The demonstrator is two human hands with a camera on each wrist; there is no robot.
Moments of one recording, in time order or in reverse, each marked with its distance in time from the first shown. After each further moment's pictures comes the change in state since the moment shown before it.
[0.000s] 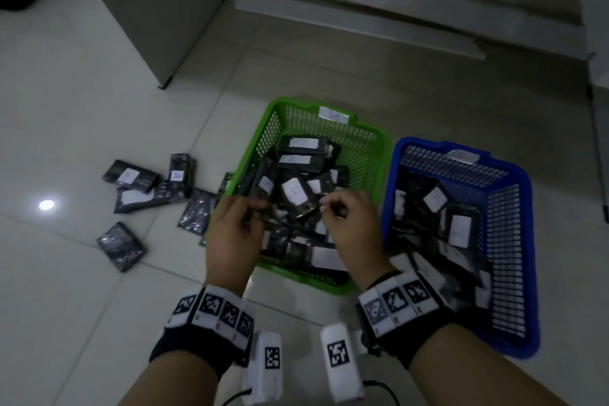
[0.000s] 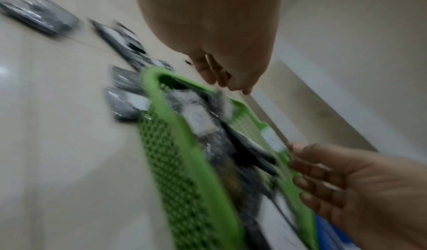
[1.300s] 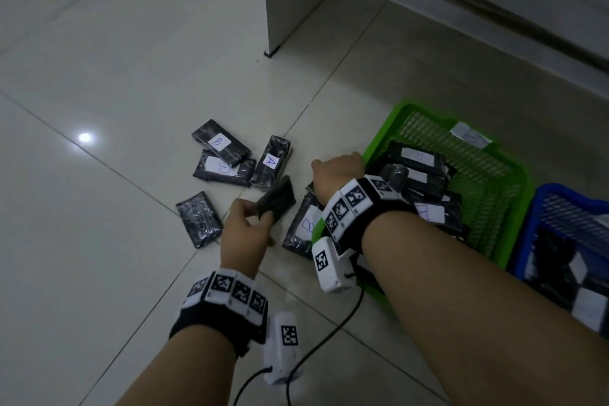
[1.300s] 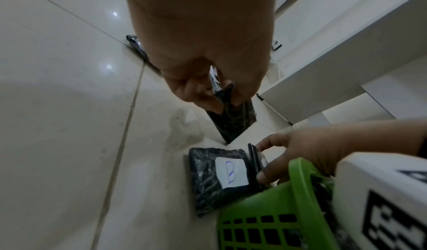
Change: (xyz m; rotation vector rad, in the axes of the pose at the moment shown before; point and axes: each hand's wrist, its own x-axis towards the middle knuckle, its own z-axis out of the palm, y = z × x) left_hand 0.025 -0.153 -0.054 -0.313 0.093 -0.696; right_hand 0.095 -0.101 0.206 -1.191 -0.798 -0.297
